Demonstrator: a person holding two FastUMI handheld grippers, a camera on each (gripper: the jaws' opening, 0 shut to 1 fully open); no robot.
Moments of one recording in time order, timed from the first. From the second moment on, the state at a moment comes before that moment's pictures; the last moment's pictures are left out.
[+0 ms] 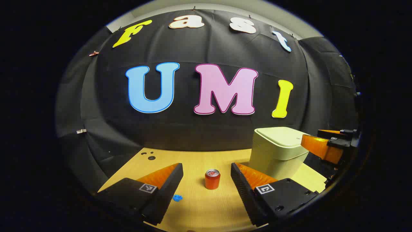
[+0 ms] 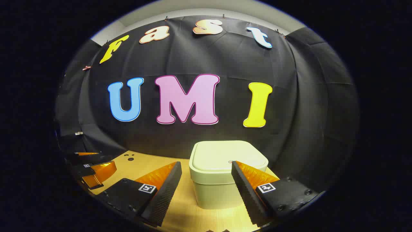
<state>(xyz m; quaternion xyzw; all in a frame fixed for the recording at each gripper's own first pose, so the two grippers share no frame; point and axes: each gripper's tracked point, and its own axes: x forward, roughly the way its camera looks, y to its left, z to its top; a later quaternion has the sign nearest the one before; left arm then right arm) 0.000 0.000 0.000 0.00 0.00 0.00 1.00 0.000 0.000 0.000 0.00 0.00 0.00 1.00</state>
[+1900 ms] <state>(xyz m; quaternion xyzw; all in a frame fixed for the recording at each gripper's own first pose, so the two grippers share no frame) 0.007 0.001 -0.005 0.02 0.00 0.00 1.00 -0.006 0.004 0.000 -0.02 0.00 0.00 1.00</state>
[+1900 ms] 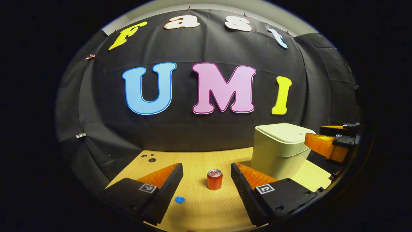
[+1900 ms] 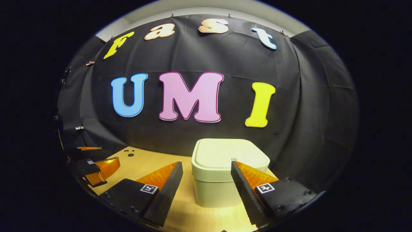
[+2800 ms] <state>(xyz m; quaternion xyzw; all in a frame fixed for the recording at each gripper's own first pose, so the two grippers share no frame) 0.012 0.001 -0.009 0.02 0.00 -0.01 1.00 -0.001 0.012 0.000 -0.02 0.01 0.00 1.00</state>
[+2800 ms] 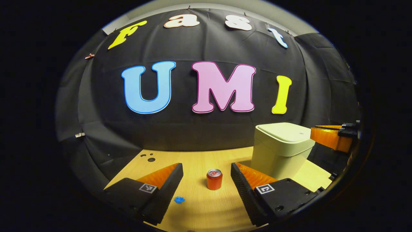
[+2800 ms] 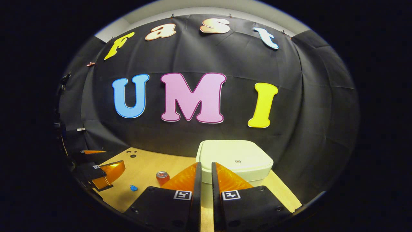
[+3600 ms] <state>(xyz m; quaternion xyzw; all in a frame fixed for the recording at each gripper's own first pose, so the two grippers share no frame) 0.018 0.004 -0.014 0.02 0.01 -0.01 1.00 0.001 0.044 0.006 -0.05 0.02 0.08 1.00</state>
